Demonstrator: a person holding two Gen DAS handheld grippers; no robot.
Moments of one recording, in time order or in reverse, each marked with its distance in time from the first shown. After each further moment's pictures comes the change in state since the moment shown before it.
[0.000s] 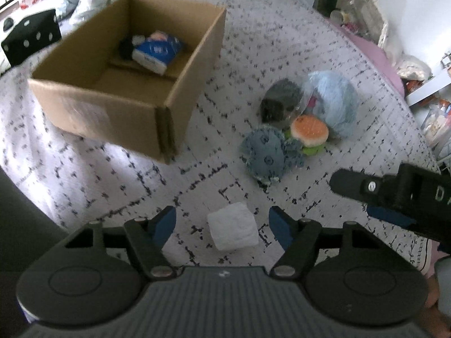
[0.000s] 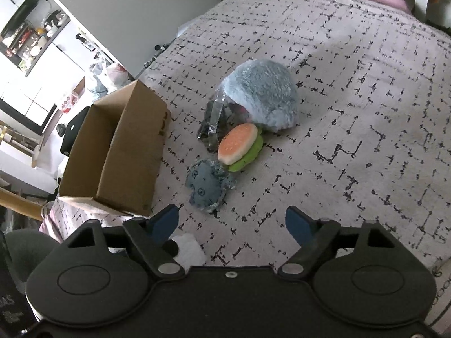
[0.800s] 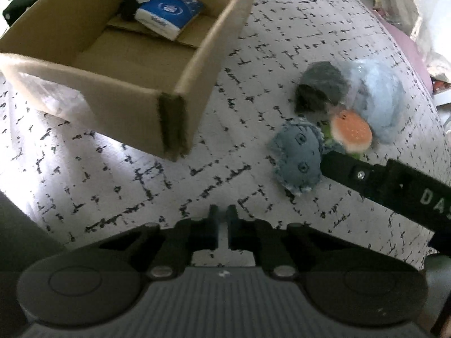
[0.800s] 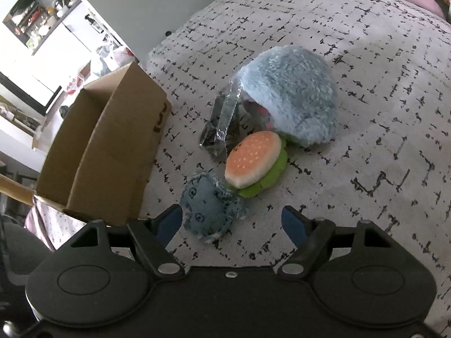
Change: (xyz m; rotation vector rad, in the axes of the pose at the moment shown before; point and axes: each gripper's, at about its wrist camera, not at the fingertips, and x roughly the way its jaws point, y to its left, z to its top) left arm 0.050 0.018 0.027 -0.074 0.140 0.026; right arm 0.063 0.010 0.017 -0.097 0.040 0.012
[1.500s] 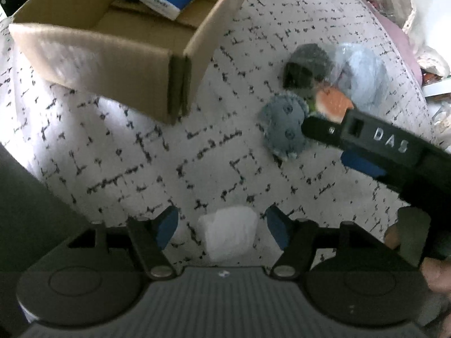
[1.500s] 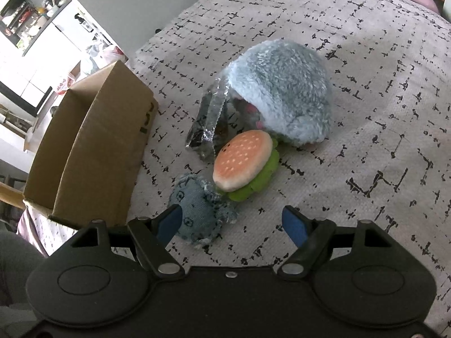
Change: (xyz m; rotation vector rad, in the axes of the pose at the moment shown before) left arm -0.016 -0.002 -0.025 -0.011 0.061 -0.042; right arm 0.003 -0.003 0.000 0.015 -0.002 -0.031
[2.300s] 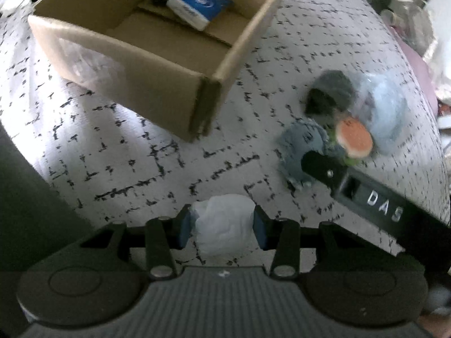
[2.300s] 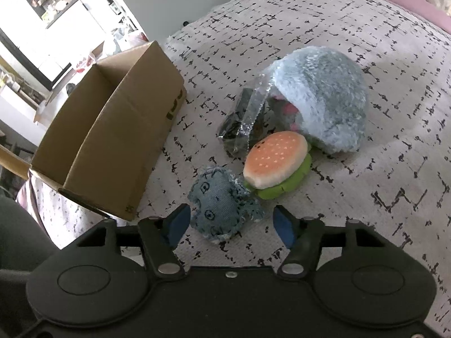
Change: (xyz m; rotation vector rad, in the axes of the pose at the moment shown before) left arm 0.001 0.014 0.018 -0.124 -0.036 0.031; right arm 0.010 0.024 -0.004 -0.156 -0.002 0.022
